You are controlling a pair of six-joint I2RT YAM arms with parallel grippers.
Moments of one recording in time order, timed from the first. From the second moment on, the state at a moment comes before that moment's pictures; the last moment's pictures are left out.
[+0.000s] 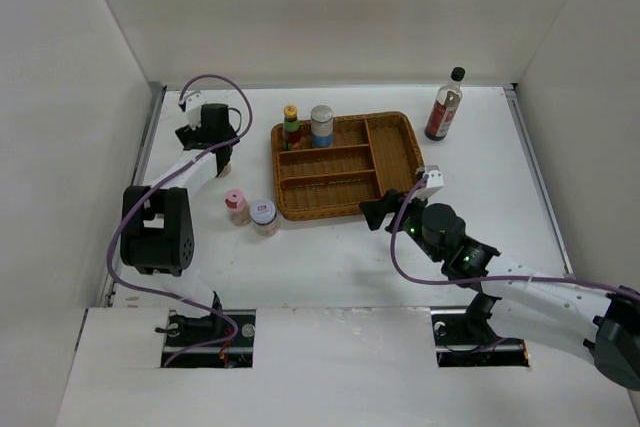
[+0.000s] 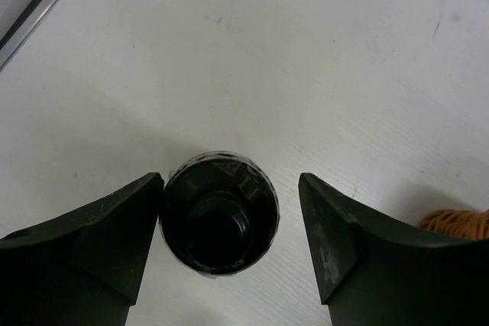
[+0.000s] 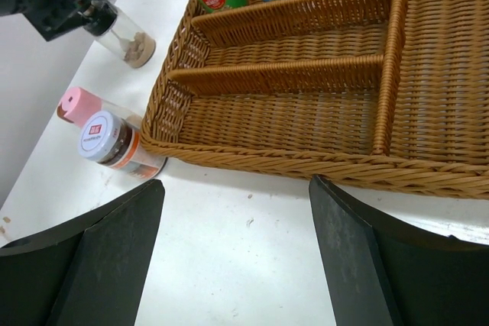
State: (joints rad) left arm -0.09 1.68 1.10 -0.04 -0.52 -0.47; right arm 0.85 0.91 0.42 0.30 0.32 0.57
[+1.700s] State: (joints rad) left arm -0.70 2.05 1.71 0.05 -0.41 -0.38; right arm 0.59 0.66 0.39 0.11 0.37 0.68
